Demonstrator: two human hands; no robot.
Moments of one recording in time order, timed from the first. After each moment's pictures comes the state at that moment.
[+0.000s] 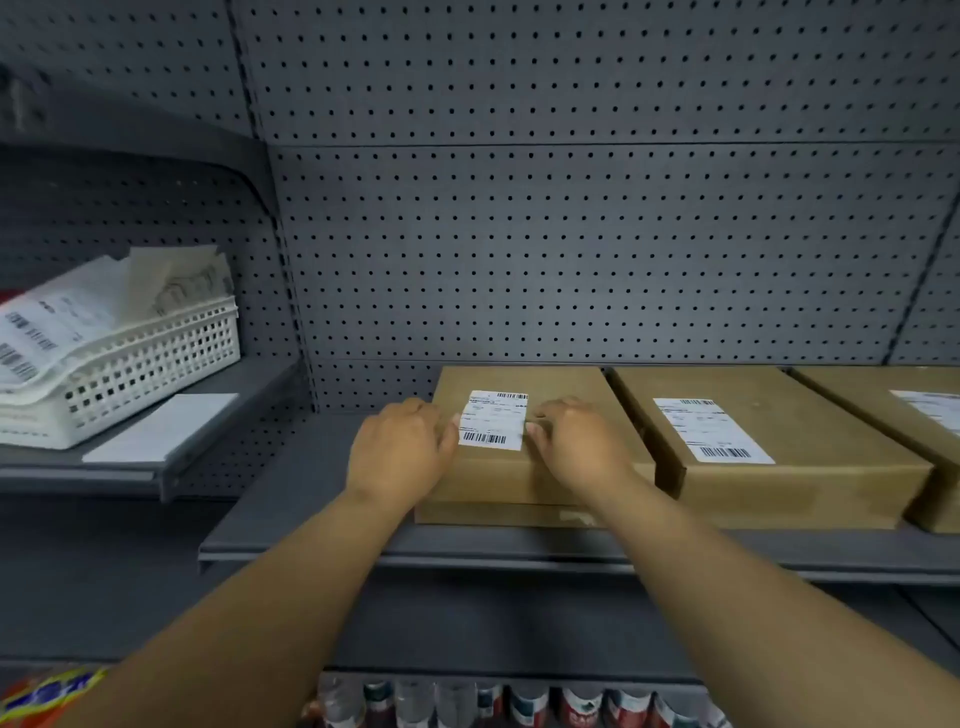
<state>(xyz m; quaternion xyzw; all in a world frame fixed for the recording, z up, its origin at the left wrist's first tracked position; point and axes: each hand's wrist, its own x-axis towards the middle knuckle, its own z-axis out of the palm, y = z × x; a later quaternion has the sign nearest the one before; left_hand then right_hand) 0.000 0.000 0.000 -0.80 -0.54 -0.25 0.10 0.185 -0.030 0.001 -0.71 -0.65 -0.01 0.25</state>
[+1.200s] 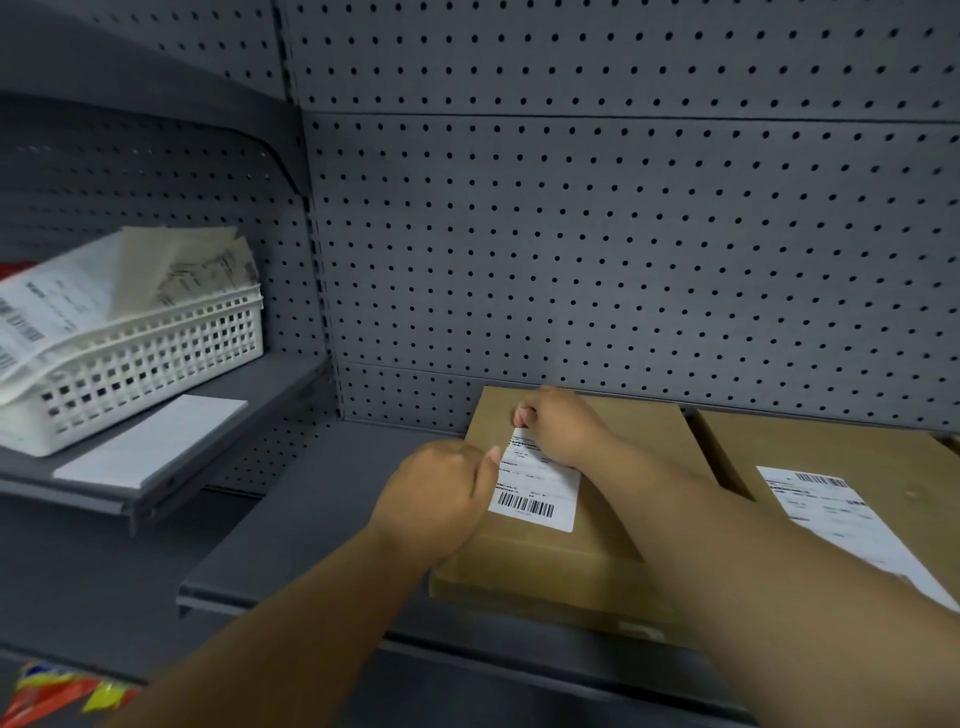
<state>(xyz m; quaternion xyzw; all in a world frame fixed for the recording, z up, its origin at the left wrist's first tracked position) 0.011 0.052 -0.018 -0.82 -0.49 -0.30 0.00 0.171 0.117 0.009 -0.66 -0.74 0.08 0.15</state>
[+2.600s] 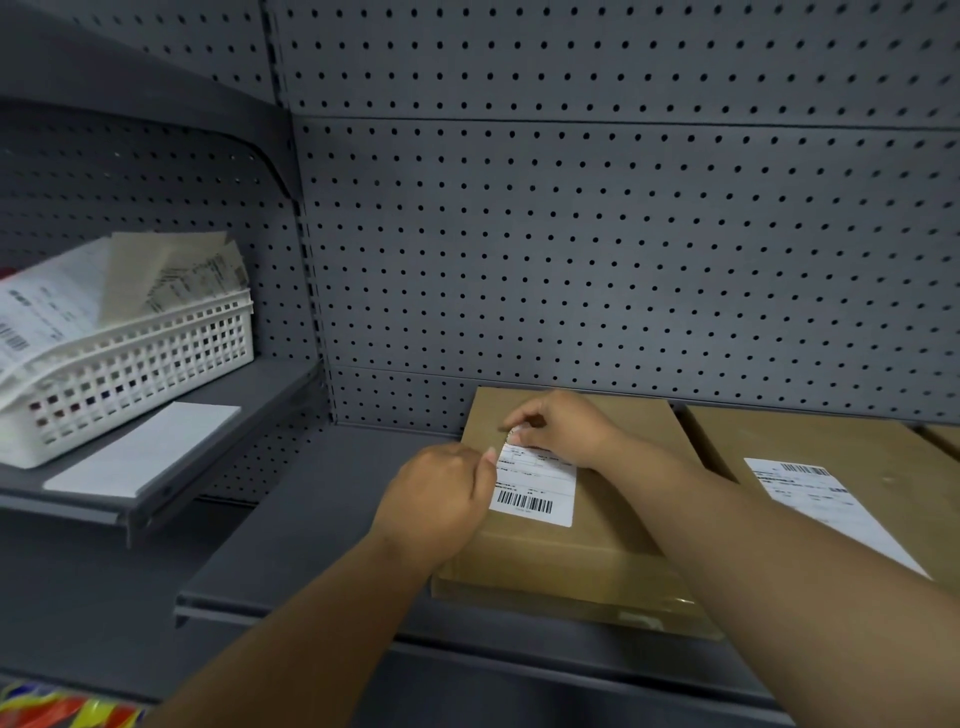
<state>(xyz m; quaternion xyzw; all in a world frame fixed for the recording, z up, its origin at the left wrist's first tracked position) 0.010 0.048 -0.020 -0.82 -0.49 -0.31 -0.01 0.183 0.108 0.010 -0.59 -0.76 0.16 0.20</state>
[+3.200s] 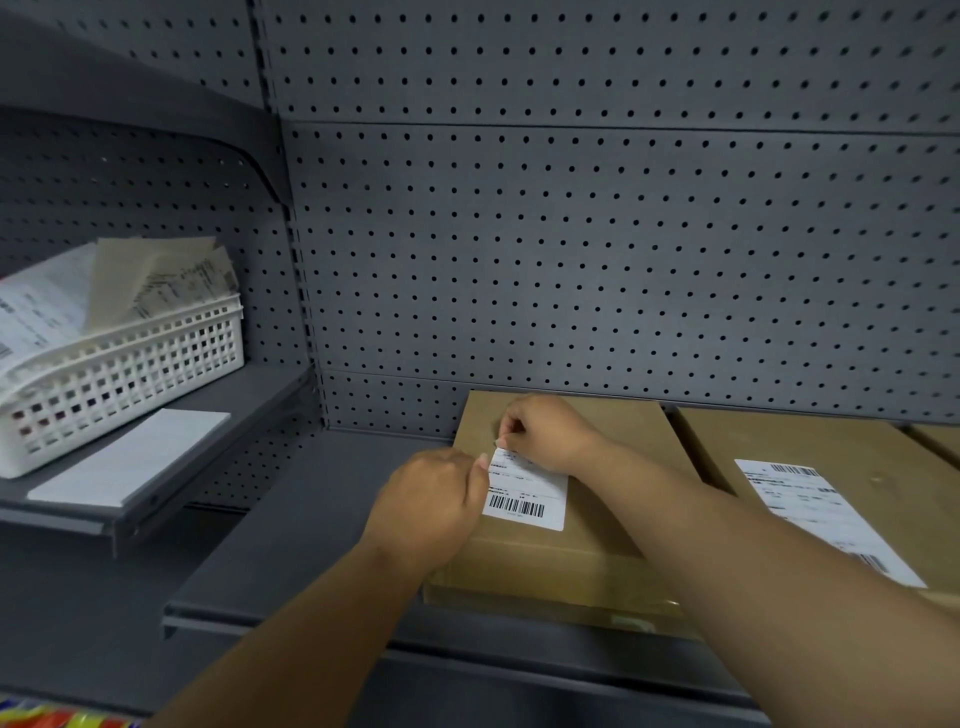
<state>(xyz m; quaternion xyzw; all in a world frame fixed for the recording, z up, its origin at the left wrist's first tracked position) 0.010 0.049 -0.023 -0.82 -0.48 -0.31 0.00 0.171 0.107 0.010 -0.60 -0.77 0.10 0.17</state>
